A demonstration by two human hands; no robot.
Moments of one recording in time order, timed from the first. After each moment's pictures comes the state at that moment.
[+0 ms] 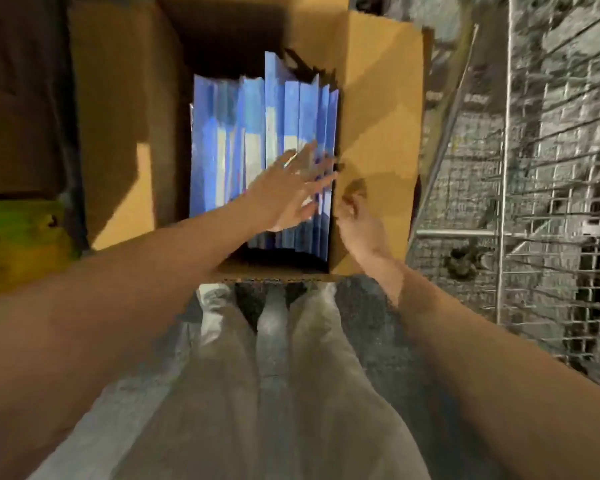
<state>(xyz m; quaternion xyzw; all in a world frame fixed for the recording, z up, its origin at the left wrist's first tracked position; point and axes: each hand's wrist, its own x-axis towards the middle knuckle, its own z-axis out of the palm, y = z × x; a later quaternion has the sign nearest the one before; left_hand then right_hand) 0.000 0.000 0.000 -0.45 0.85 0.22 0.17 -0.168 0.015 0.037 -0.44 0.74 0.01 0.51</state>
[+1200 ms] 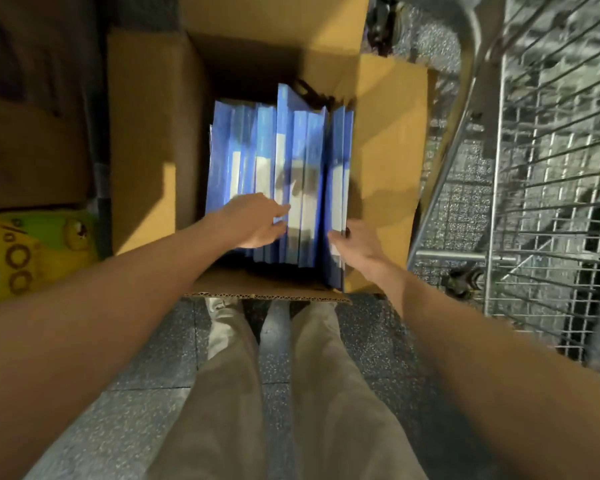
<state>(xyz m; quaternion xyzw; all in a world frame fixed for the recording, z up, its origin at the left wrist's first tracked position) 0.061 -0.008 0.062 -0.53 0.66 0.47 0.24 -0.158 -0.007 0.045 -0.47 0.69 0.14 0.53</state>
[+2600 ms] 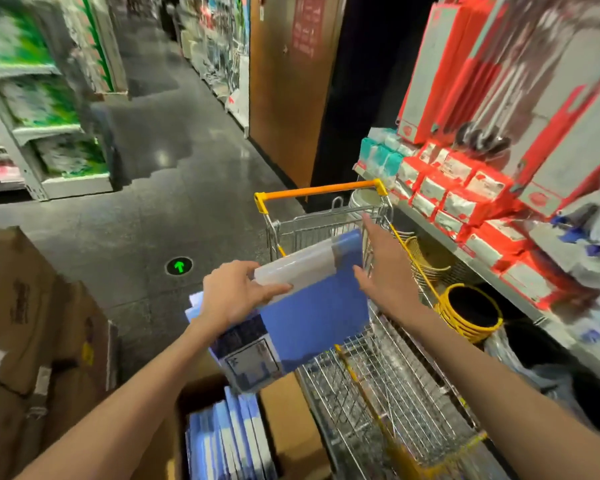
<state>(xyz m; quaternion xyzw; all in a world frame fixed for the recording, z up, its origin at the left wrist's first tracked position) 0.000 -0.056 0.709 -0.62 0.73 0.16 -0.25 -0.262 -0.026 0.739 -0.70 0.65 -0.29 0.02</state>
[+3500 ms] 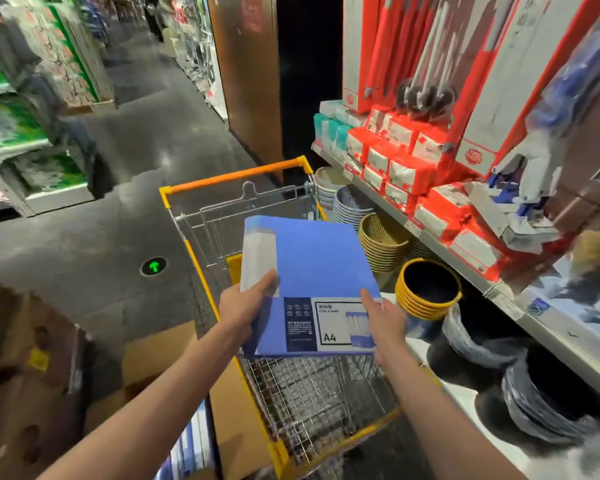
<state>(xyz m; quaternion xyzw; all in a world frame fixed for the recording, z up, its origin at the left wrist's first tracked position) -0.329 -0.022 0.651 -0.68 0.33 0.53 -0.39 -0.550 0.040 0.617 -0.22 0.73 -0.52 0.37</state>
